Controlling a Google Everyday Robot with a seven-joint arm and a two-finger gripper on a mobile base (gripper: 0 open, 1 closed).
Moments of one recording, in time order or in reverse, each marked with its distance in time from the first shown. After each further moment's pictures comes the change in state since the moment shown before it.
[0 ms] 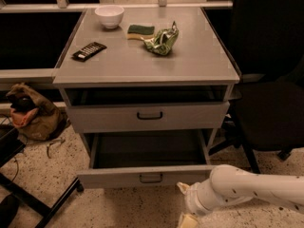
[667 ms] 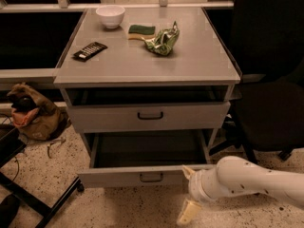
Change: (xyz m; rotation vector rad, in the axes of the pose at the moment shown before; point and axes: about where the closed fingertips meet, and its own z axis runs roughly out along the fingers) arm -0.024 -0.030 -0.049 0.151 0.003 -0.094
